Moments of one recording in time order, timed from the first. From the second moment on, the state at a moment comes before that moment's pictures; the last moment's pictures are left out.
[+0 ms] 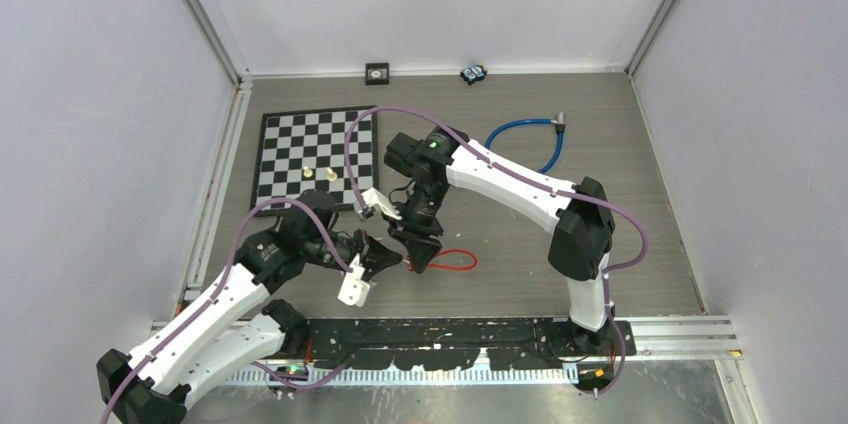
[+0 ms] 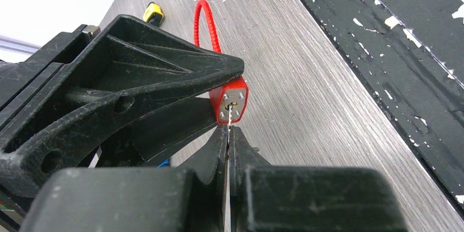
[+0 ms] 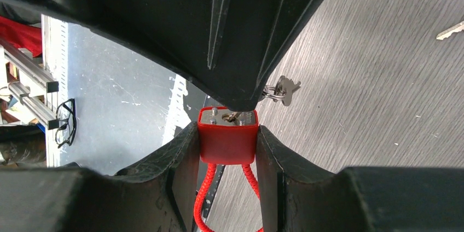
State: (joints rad) left arm -0.66 0.75 0.67 -0.61 0.92 1.35; right arm 0.96 1.94 1.84 -1.40 -0.81 -0.75
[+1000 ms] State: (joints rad) left arm -0.65 0.70 0.63 -0.52 0.86 1.33; right arm 0.90 1.95 1.83 -1.35 -0.85 -0.57
